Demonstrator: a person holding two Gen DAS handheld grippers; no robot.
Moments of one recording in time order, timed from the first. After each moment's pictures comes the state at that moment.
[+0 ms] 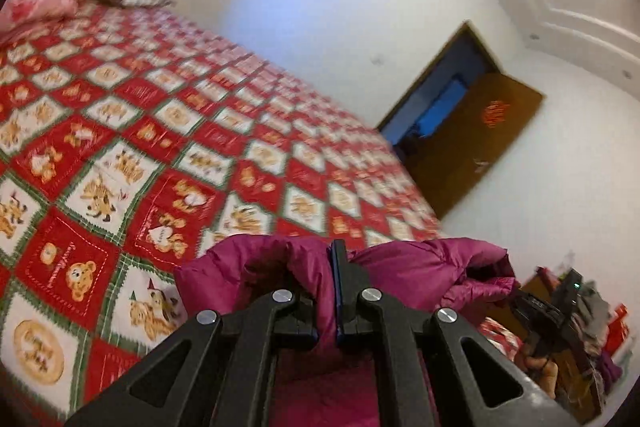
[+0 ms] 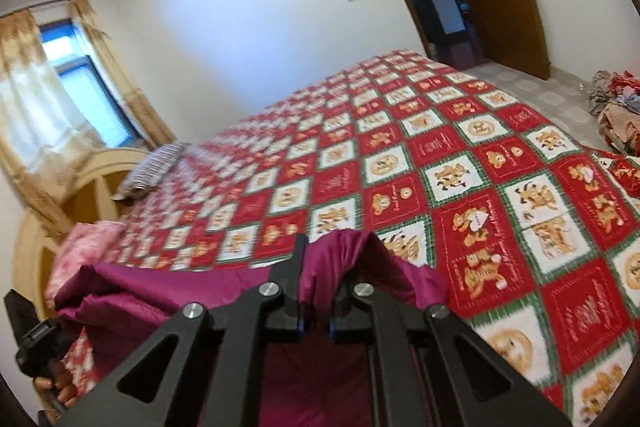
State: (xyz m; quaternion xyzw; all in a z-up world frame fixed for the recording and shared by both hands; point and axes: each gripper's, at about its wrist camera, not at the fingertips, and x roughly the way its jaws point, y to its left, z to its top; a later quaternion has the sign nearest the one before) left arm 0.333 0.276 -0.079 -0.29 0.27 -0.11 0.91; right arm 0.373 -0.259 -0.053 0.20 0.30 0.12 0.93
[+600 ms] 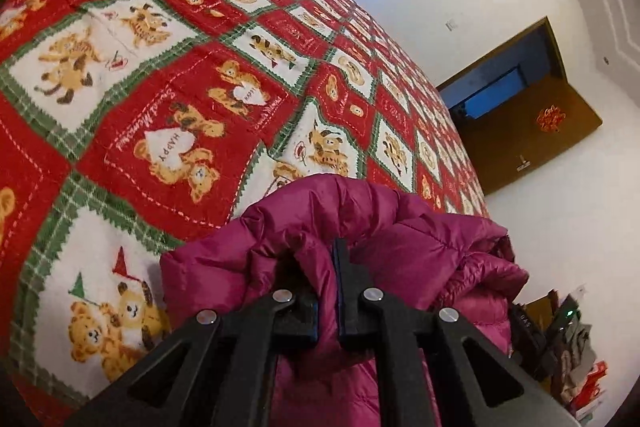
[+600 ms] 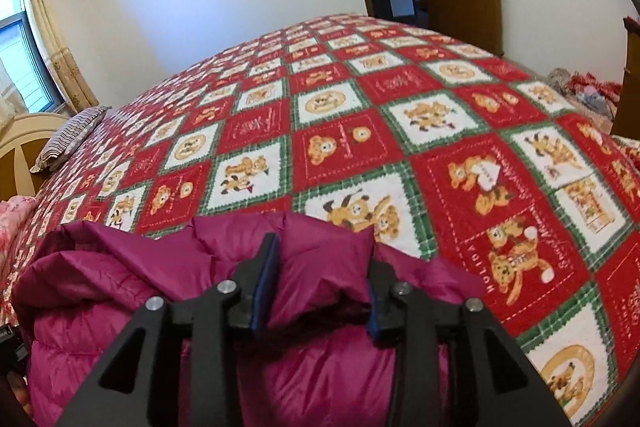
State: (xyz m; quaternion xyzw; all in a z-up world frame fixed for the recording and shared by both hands) left arm 0.396 0.291 -0.191 -0.38 0.38 -0.07 0.84; right arm 0.440 -0.231 -0.153 0.14 0.37 0.01 0.92
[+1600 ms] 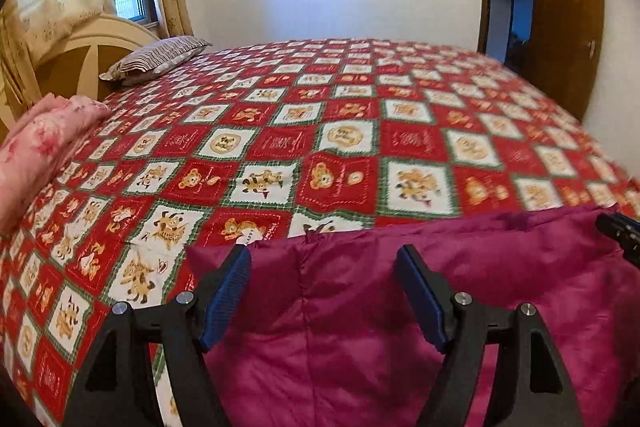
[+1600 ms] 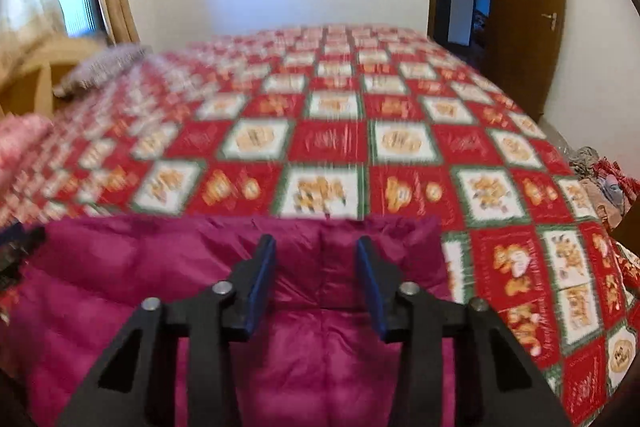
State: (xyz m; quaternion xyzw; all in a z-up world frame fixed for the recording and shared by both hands) left arm 0.433 0.193 -0.106 -0.01 0.35 0.10 0.93; right arm 0.479 -0.156 -0.128 -0.02 0.39 0.06 0.92
